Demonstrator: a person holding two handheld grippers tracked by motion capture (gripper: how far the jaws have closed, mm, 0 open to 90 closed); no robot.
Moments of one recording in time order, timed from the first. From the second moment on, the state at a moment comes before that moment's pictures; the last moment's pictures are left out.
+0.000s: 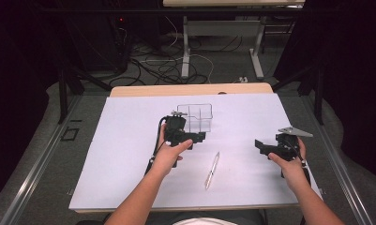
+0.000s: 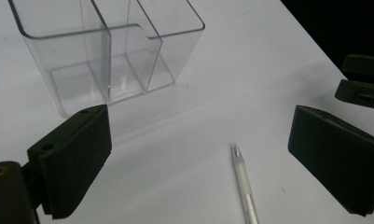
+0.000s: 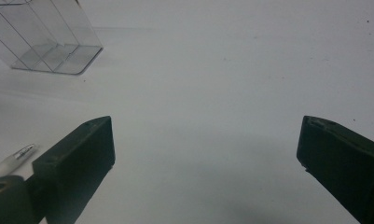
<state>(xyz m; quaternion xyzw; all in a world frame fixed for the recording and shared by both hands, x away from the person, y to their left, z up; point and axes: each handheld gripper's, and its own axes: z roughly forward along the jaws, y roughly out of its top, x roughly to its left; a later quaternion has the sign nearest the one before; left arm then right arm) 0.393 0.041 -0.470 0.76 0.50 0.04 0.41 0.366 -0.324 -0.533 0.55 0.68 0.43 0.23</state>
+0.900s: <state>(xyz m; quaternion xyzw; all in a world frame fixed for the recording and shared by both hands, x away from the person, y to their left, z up) 0.374 0.026 -0.502 0.76 0.50 -0.01 0.42 0.366 -0.322 -0.535 0.55 0.68 0.42 0.23</state>
